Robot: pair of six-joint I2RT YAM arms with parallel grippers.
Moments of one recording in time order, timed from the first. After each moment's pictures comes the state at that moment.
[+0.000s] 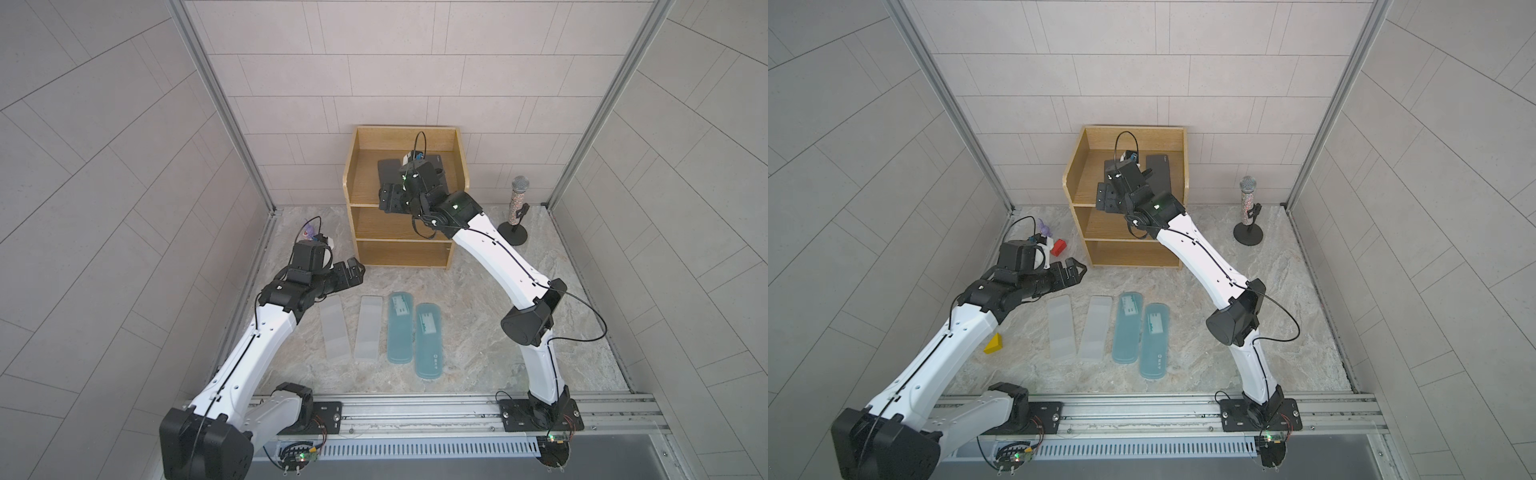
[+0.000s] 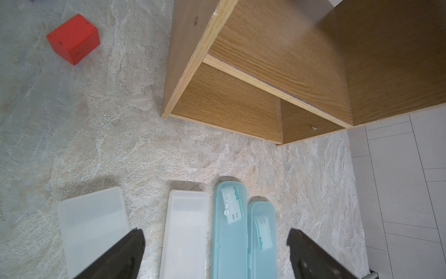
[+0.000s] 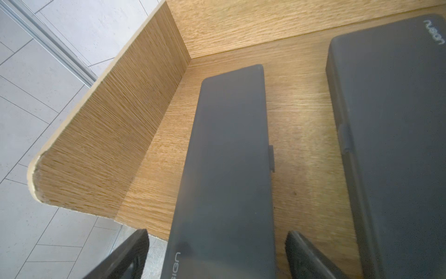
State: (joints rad) left arm -0.22 1.07 0.94 -0.62 0.24 -0.52; right arm 0.70 2.10 2.48 -0.85 0.28 0.56
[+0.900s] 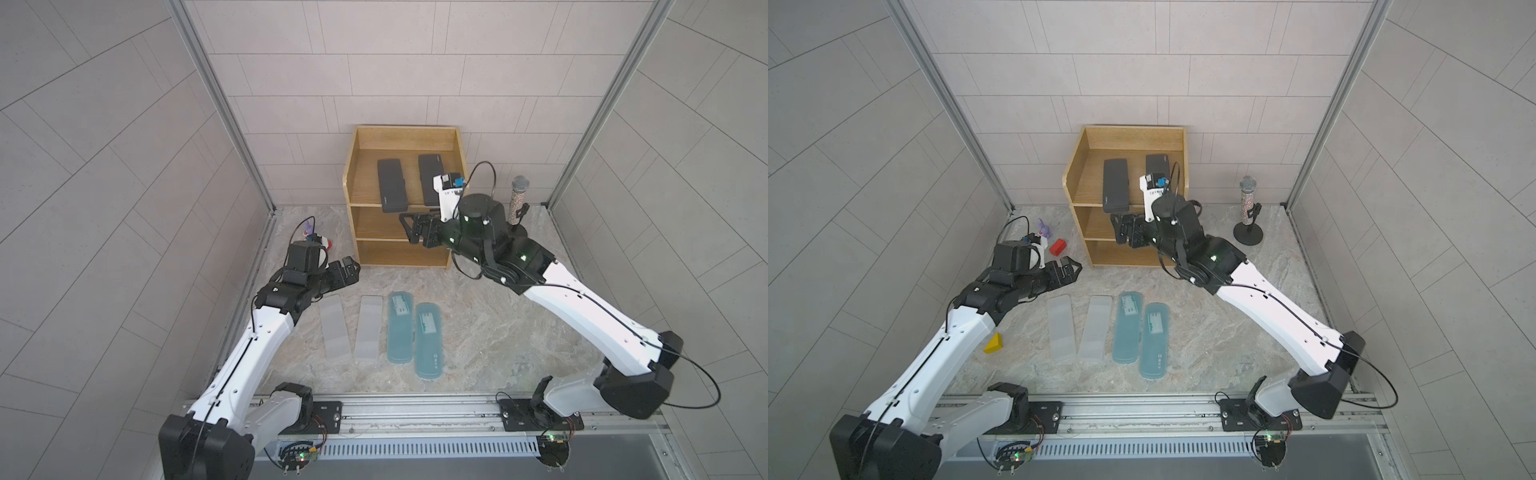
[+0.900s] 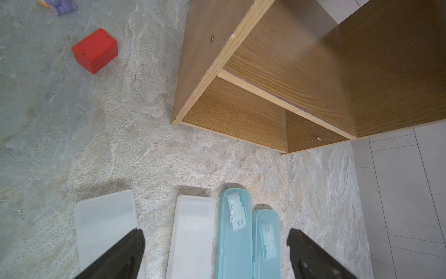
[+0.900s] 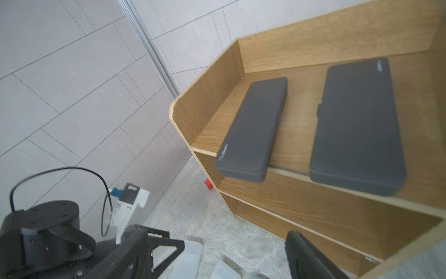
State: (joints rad) left arm -0.20 1.05 0.93 -0.61 0.22 -0.52; right arm 0.78 1.37 1.54 -0.45 0.17 0.46
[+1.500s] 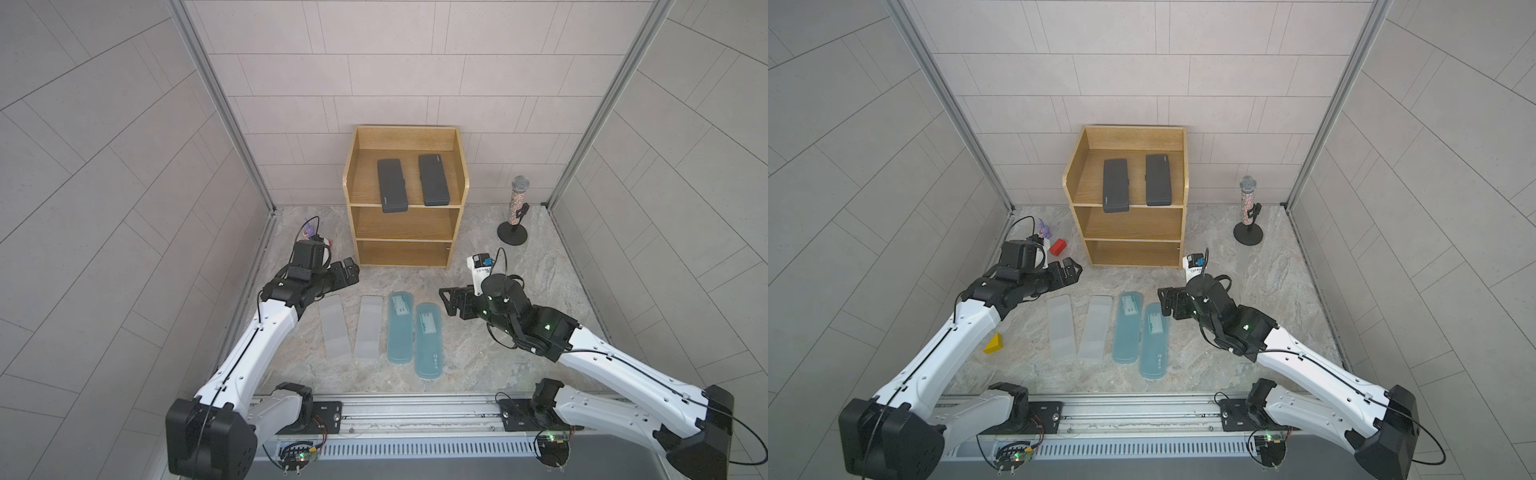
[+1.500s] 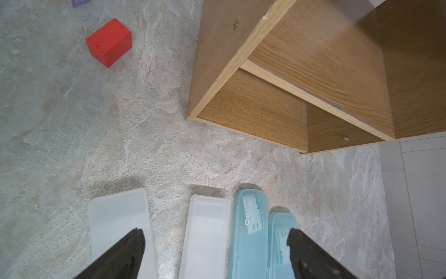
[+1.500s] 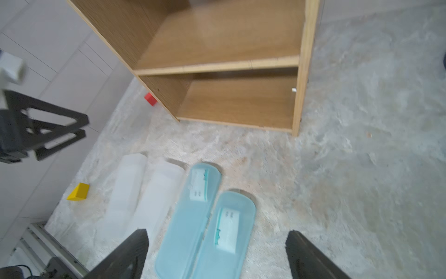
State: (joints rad) left arm -0.20 1.12 0.93 -0.62 0.16 -0.50; right arm 0.79 0.93 0.77 -0.44 0.22 0.61
